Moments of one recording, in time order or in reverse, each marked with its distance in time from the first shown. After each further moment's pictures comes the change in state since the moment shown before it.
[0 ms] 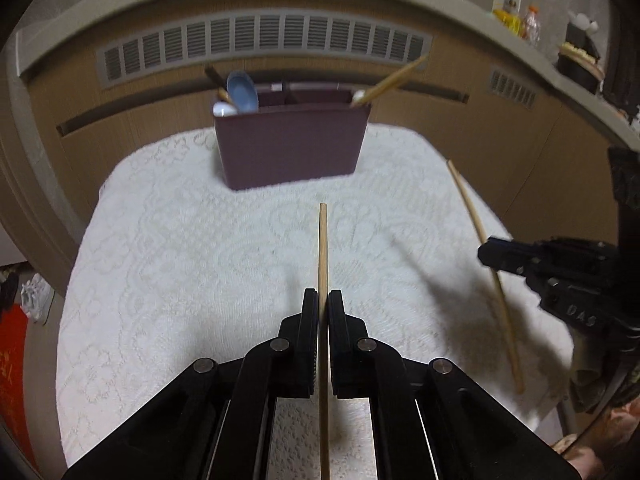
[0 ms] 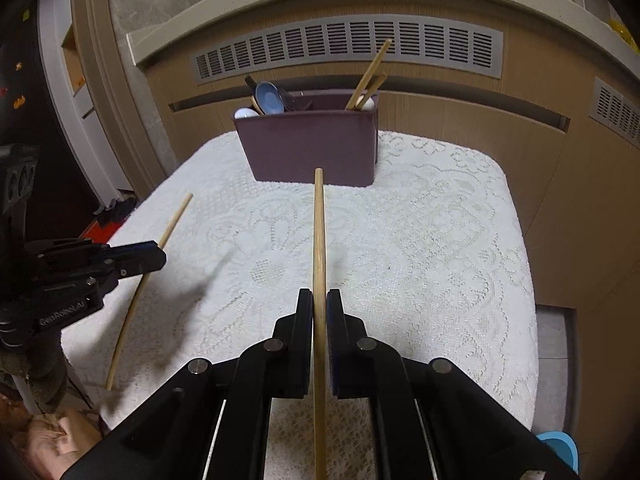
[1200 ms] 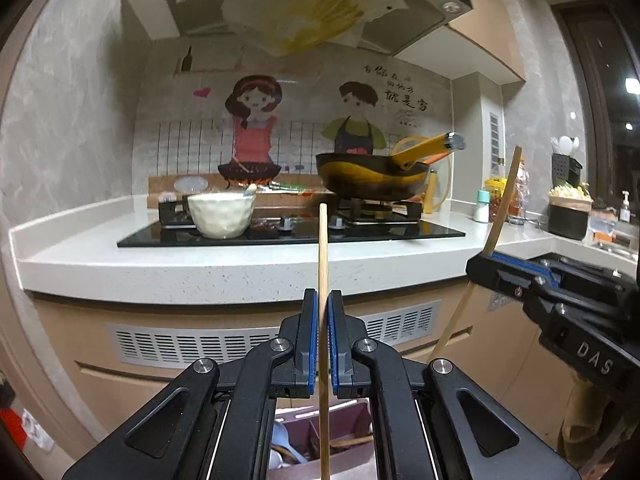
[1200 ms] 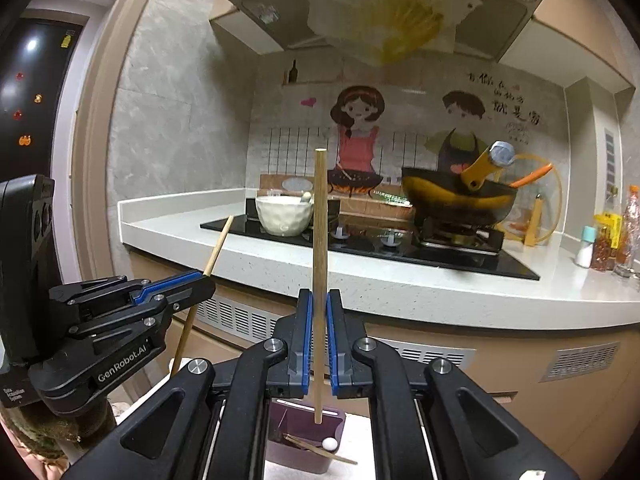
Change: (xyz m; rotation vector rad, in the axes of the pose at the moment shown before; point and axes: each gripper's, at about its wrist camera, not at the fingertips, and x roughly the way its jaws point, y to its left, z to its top) left arm -0.079 0.027 0.259 0.059 -0.584 0.001; right arm -0.101 0.047 0.257 -0.154 -0.557 -0.151
